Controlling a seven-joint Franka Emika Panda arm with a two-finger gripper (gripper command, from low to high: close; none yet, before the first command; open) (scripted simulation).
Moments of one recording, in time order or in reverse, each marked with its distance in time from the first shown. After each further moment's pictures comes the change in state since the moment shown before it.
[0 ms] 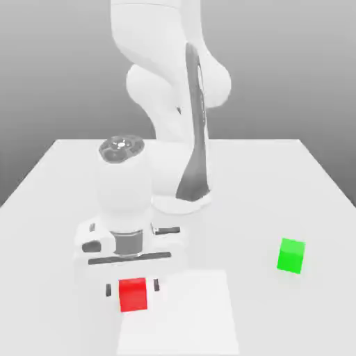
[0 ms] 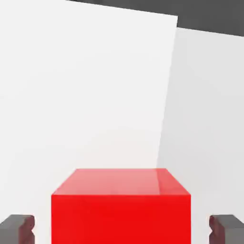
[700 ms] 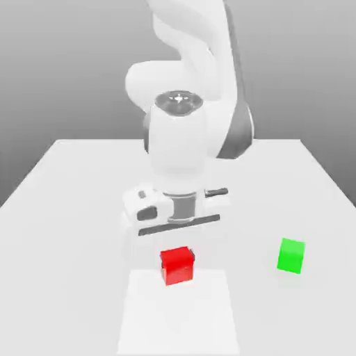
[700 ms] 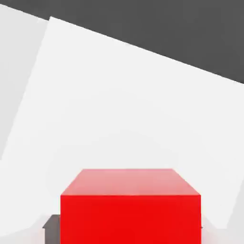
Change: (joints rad) arm 0.197 -0.280 0.082 -0.061 -0.088 -0.222 0.095
